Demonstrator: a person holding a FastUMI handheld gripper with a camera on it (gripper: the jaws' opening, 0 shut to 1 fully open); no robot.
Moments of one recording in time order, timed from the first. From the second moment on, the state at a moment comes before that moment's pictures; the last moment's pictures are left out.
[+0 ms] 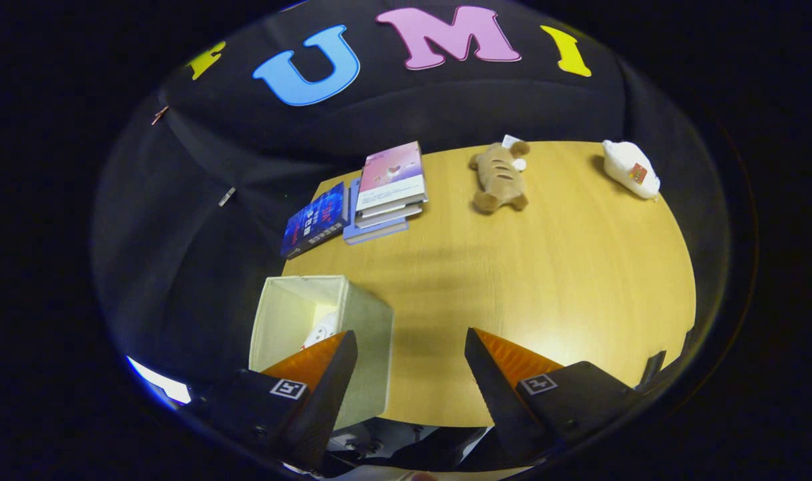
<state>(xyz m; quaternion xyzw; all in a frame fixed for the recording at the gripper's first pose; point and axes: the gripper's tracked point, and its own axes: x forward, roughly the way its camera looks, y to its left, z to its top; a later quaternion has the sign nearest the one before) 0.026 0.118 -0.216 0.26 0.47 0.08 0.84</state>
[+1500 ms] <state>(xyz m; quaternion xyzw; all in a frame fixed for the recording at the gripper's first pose) -0.005 -0.022 -0.020 0.01 0.07 -0.06 1.00</state>
